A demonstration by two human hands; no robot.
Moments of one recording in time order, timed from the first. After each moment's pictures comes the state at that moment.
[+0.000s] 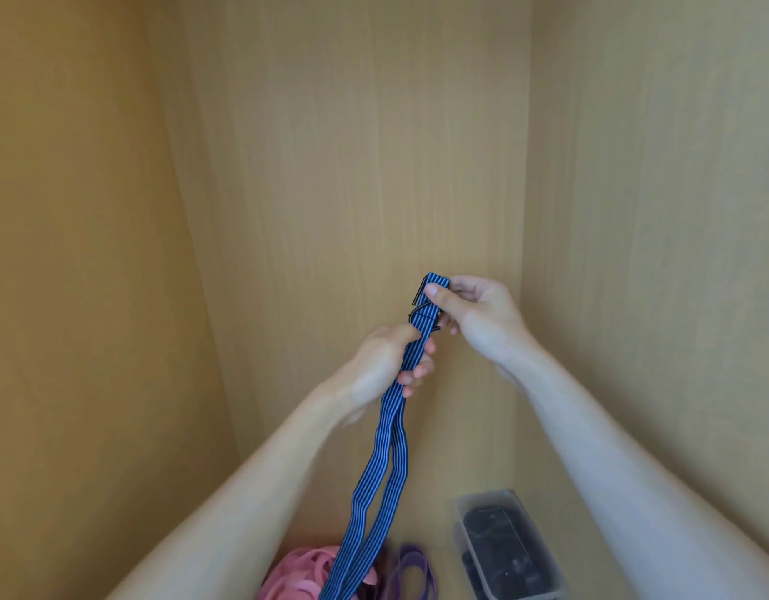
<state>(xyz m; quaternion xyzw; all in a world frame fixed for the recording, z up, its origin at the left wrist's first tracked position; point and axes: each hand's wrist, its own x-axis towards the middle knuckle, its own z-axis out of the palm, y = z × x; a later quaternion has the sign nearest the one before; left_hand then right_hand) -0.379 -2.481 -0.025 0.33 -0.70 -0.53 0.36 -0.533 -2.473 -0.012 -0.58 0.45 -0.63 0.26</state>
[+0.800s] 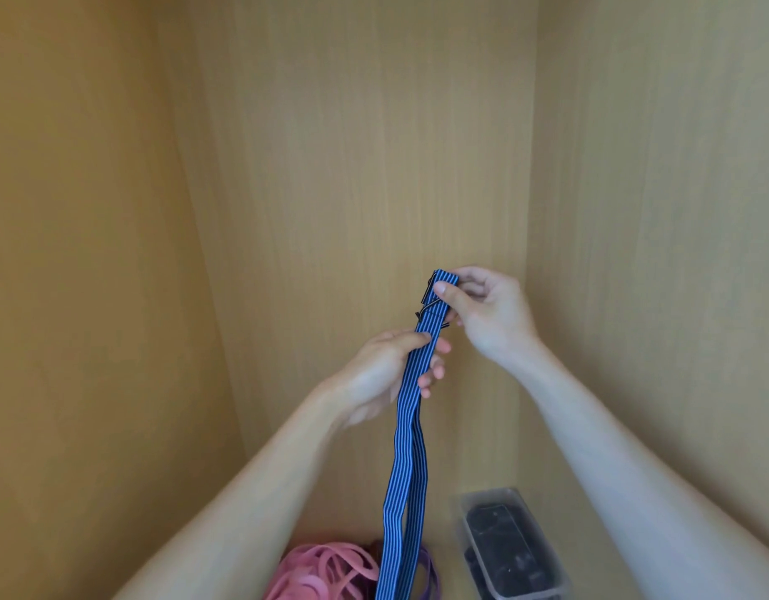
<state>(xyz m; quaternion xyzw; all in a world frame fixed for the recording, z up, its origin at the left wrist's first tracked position) -0.373 -2.482 -0.032 0.27 -0.66 -0.62 0.34 -0.525 -2.465 -0.008 -0.57 0.44 -0.66 0.18</state>
